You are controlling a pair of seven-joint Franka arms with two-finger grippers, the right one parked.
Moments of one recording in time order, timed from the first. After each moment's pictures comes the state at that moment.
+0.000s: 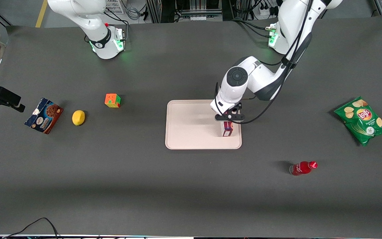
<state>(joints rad) -0.23 0.45 -0.46 -2.04 0.23 2.42 -0.83</state>
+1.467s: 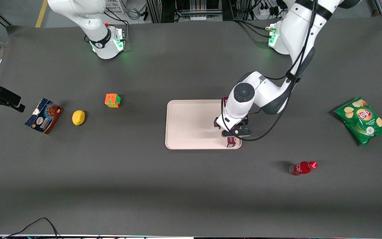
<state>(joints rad) -0.26 0.53 -0.36 -1.93 0.25 2.46 -0.83</state>
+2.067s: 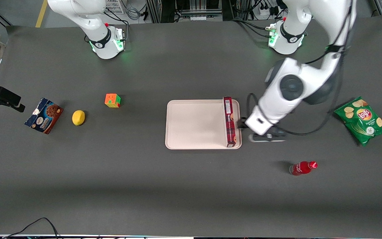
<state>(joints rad) -0.18 0.29 -0.25 -1.85 0.01 2.17 -0.45</state>
